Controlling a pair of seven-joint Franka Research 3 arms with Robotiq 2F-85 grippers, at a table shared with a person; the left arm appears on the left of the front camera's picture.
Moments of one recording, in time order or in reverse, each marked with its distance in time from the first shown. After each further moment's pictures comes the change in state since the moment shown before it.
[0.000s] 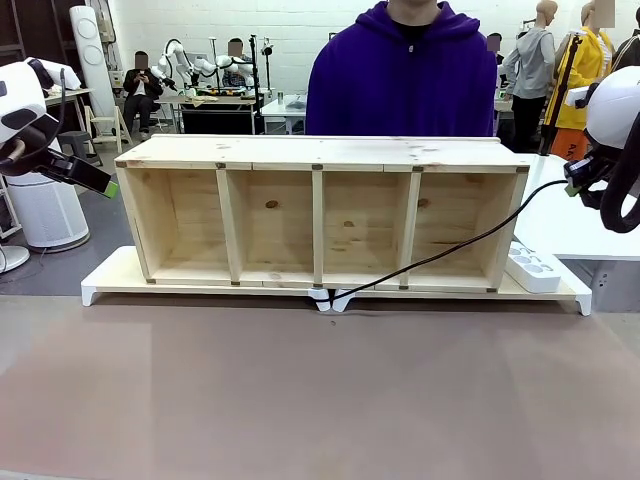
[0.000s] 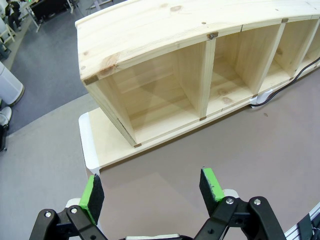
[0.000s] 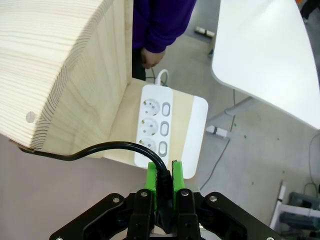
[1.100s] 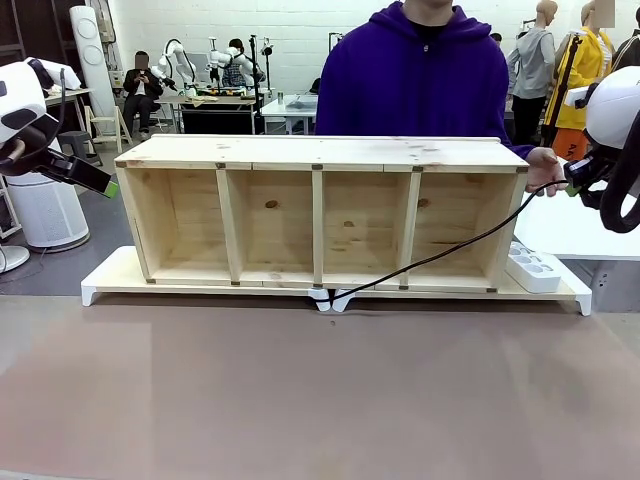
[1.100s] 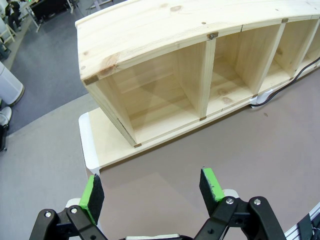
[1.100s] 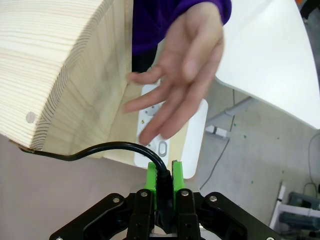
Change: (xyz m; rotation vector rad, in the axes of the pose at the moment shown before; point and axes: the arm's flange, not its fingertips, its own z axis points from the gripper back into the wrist) left arm 0.000 0.000 0.000 0.000 0.000 0.000; right arm 0.000 0.000 0.000 -0.002 0.001 0.001
